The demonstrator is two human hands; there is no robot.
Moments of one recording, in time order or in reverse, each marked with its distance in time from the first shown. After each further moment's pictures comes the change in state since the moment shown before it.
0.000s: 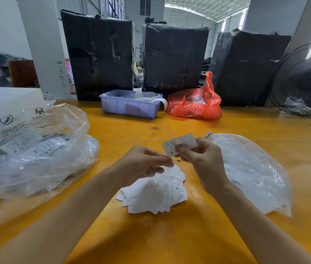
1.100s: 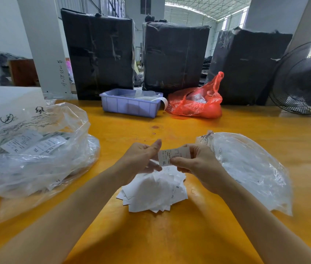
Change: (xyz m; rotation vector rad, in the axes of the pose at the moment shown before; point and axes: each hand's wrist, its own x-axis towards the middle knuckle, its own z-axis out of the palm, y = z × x) left_hand 0.006 -0.004 0.001 0.110 0.131 0.071; right_hand 0.006 0.006 -0.009 -0.246 -0.303 0.179
